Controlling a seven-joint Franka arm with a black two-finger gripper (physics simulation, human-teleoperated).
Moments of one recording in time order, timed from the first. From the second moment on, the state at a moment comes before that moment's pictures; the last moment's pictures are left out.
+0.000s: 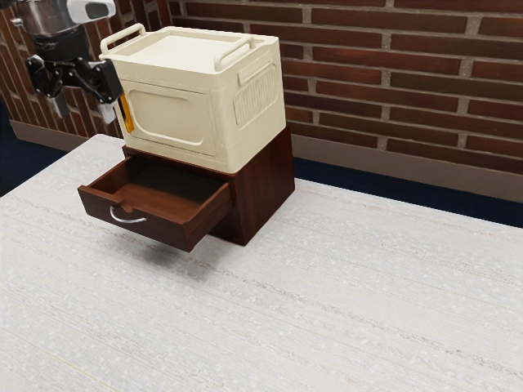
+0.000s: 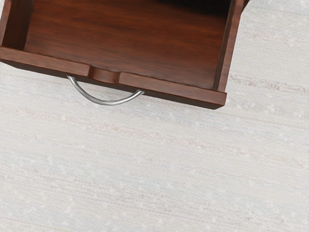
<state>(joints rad) -0.29 -0.24 0.28 -1.64 0.12 1.45 -0.18</state>
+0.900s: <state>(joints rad) -0.11 -0.47 0.28 -2.42 0.21 1.99 -0.25</state>
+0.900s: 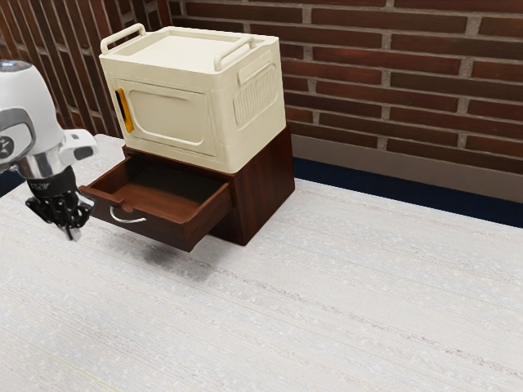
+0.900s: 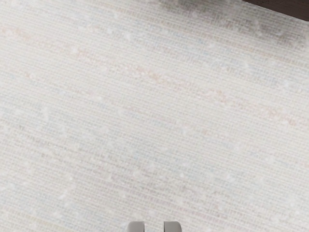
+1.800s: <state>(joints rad) -0.11 -0.22 0.31 -2.41 0.20 2.33 -0.14</state>
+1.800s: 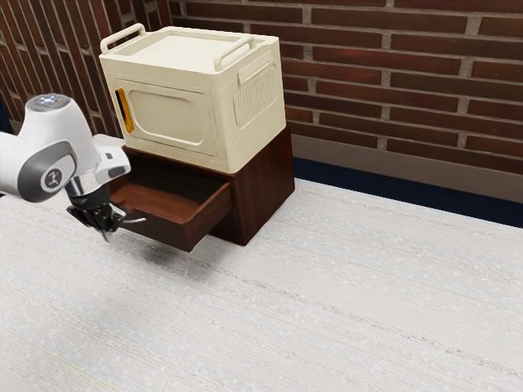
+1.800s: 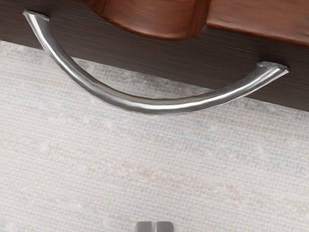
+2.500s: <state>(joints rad) -0.04 -0.03 0.27 -2.26 0.20 2.43 0.02</state>
